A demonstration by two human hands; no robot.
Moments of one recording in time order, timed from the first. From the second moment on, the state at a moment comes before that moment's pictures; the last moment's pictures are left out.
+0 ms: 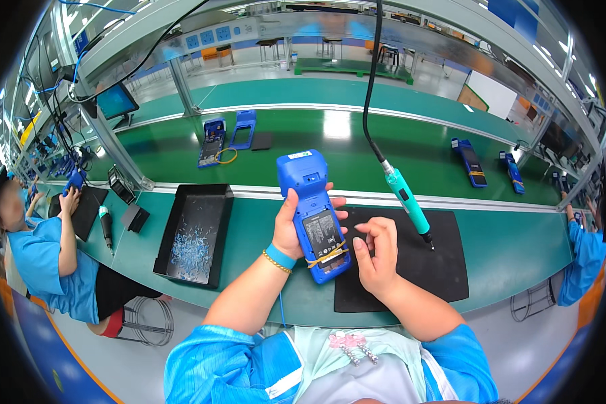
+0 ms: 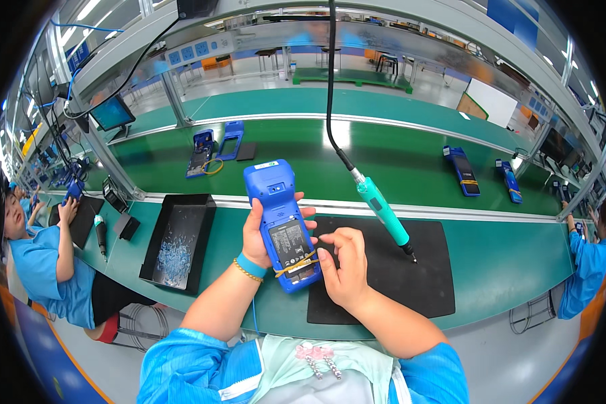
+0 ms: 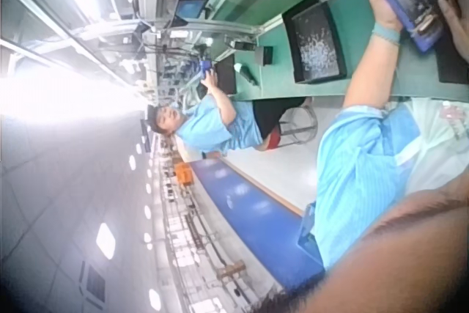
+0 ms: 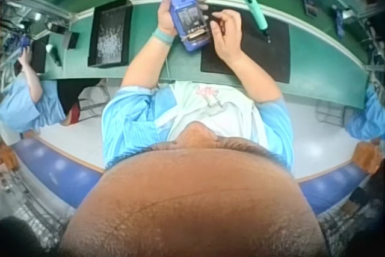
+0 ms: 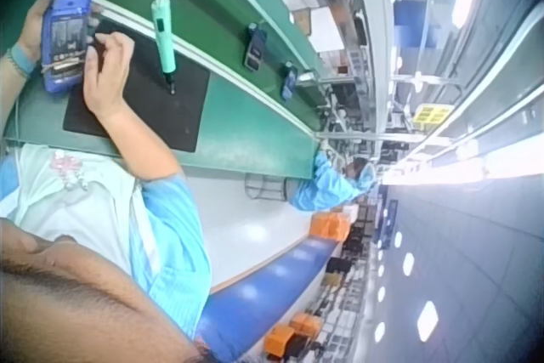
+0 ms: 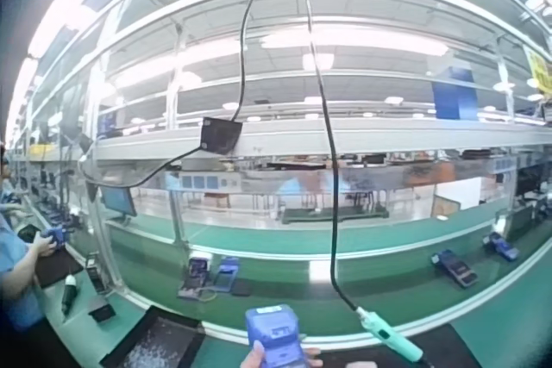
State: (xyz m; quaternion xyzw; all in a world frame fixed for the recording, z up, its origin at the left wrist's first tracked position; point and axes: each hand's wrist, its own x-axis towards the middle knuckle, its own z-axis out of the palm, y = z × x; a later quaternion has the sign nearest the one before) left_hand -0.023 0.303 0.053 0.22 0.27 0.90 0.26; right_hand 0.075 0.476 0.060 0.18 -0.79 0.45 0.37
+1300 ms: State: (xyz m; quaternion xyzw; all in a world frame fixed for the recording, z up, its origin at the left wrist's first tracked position) left_hand -0.021 0.327 0.024 0.30 0.87 0.40 0.00; right_hand 0.079 0.535 0.049 -0.11 -0.85 0.52 0.04
